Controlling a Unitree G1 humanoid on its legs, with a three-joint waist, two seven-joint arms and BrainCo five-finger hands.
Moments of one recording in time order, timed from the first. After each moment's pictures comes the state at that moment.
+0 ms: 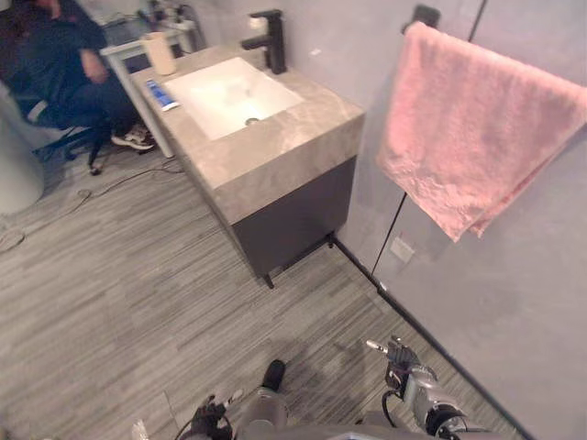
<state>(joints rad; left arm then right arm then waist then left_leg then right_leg) 0.15 0.08 0.16 1.07 -0.10 -0.11 0.10 -0.15 -0.09 -0.08 1.14 0.29 -0.06 -0.04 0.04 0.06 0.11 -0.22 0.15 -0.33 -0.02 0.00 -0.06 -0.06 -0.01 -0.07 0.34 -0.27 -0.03</state>
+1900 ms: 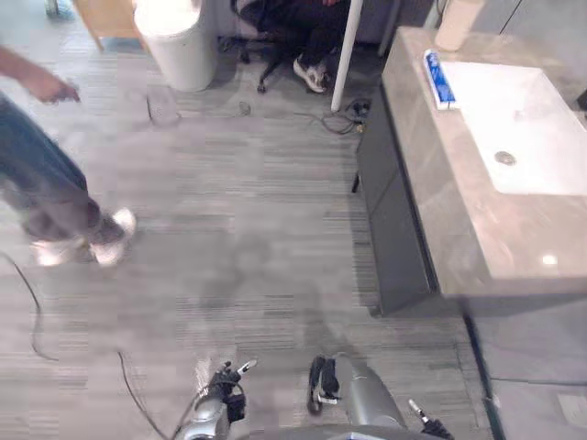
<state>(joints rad) 0.02 -0.01 0.24 1.06 0.01 -0.10 0.06 0.10 -0.02 -0.54 1.07 0.33 -0.04 -0.04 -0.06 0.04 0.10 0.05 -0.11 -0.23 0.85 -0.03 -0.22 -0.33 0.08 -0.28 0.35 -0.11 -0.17</state>
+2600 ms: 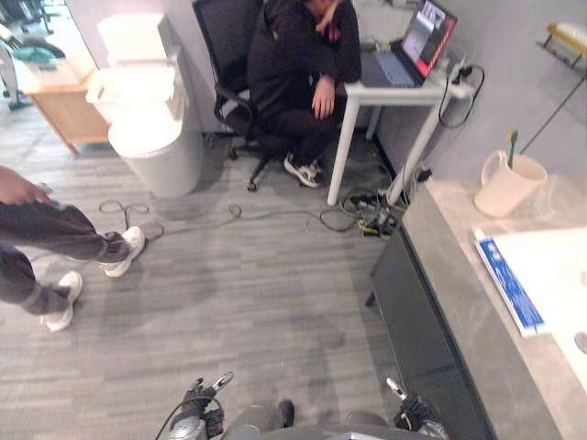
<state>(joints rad) 0.04 0.06 0.24 1.06 -0.02 -0.11 0.10 0.06 0.02 -0.46 1.05 0.32 -0.06 -0.03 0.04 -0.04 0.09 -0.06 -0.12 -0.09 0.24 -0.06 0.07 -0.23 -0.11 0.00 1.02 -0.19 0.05</state>
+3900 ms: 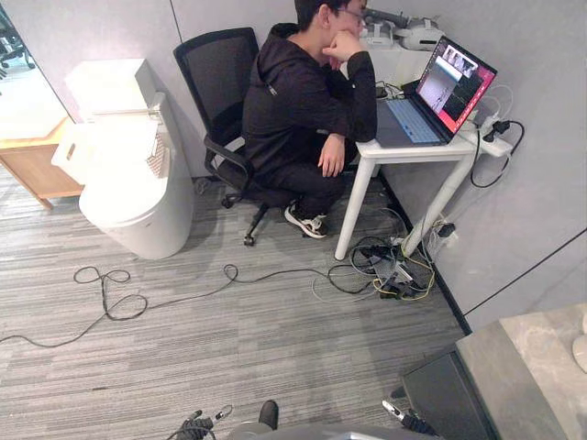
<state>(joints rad) 0.12 0.15 0.12 1.18 -0.05 -0.11 0.06 0.06 -0.04 -0.35 1.19 0.25 -0.05 0.00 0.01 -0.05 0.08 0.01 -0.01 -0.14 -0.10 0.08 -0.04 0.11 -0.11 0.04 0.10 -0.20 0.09</state>
